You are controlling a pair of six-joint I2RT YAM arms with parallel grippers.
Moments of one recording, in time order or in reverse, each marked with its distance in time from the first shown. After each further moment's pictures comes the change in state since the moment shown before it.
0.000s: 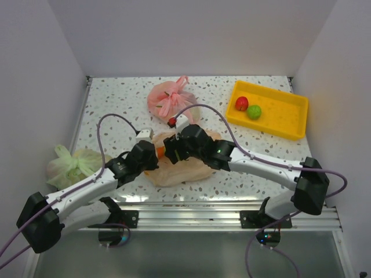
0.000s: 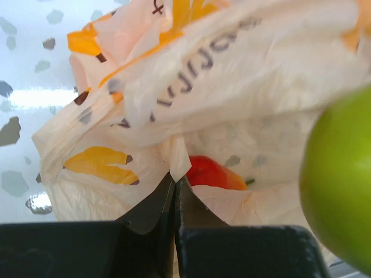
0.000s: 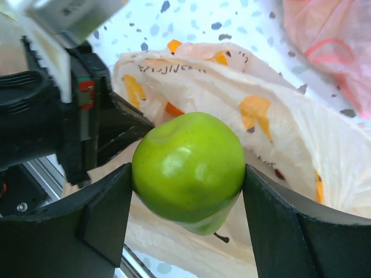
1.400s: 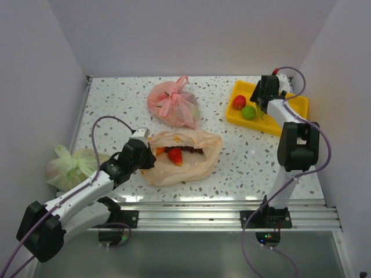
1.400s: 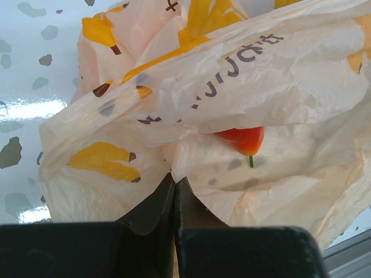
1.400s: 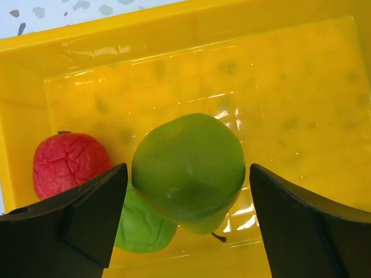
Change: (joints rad) left arm 0.145 -0.039 -0.050 0.089 0.175 0.118; right arm -1.040 0.423 0.293 0.025 0.225 0.080
